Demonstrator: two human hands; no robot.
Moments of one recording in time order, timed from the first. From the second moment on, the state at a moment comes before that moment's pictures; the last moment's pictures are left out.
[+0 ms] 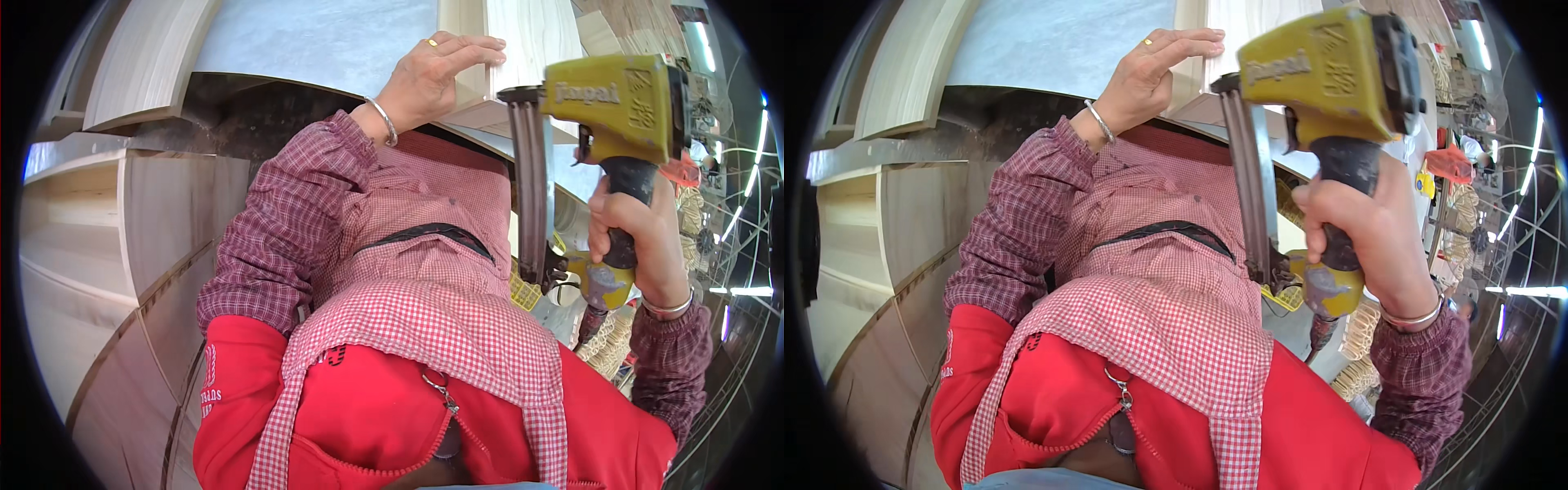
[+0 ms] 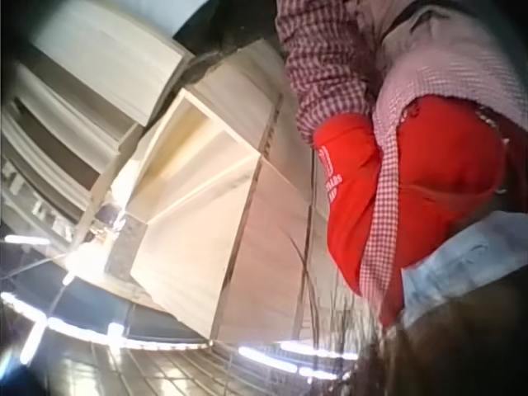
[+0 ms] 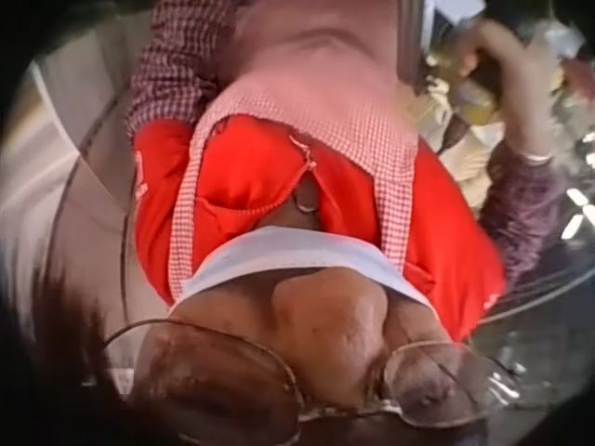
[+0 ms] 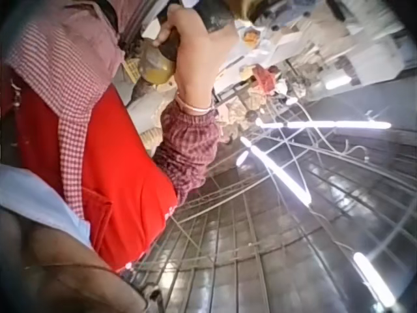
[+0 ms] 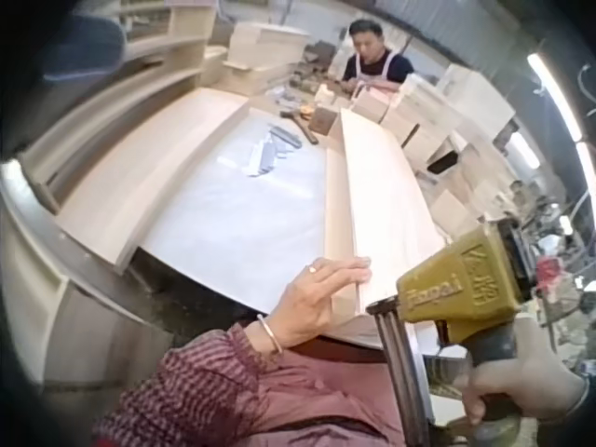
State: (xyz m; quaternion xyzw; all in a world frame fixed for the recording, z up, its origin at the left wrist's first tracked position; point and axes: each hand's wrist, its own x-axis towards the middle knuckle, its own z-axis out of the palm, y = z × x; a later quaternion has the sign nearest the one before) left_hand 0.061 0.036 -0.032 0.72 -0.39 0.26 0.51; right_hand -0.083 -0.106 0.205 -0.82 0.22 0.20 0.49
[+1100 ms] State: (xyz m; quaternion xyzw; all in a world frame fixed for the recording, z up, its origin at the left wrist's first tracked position) left_hand -0.062 0.054 -0.004 0.75 -0.13 0.04 0.65; right_hand -0.155 -0.519 -0.039 -0.93 0.36 -0.08 0.03
